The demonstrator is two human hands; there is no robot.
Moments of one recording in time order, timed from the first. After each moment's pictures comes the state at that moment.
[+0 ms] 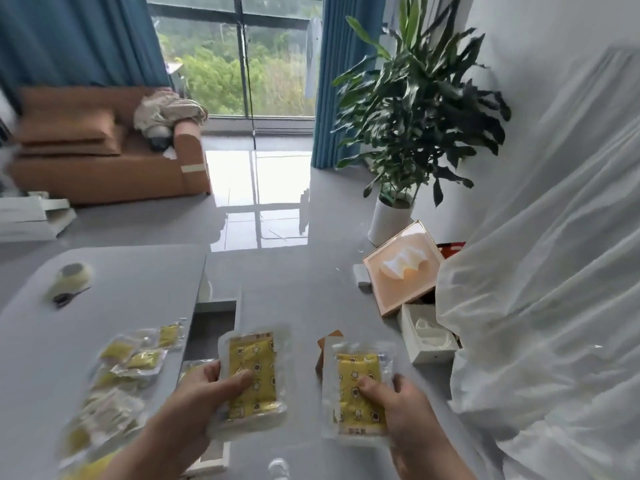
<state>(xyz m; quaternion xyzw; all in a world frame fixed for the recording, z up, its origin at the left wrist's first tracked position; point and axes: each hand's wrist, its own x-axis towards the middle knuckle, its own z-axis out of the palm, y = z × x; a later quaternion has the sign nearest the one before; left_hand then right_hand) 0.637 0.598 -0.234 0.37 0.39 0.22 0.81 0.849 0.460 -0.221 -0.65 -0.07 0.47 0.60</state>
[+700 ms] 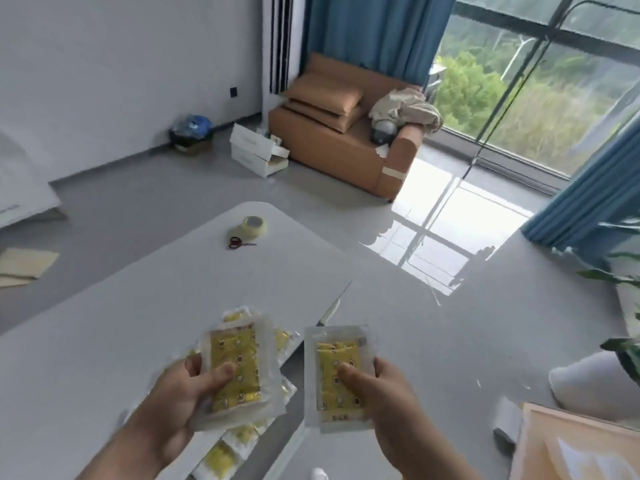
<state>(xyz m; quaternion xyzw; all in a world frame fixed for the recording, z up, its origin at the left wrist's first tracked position) 0.543 0.807 -0.265 0.14 0.51 0.53 0.66 0.790 0.870 -0.247 -0.58 -0.37 0.66 0.30</state>
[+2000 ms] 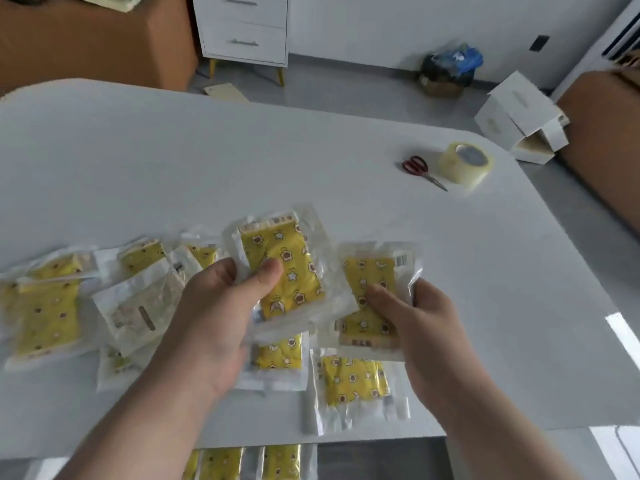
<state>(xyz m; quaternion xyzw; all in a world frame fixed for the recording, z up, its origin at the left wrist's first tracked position) 0.519 1.018 -0.690 -0.08 0.62 0.75 0.23 0.601 1.188 -0.692 -0.37 -0.65 0.66 0.07</state>
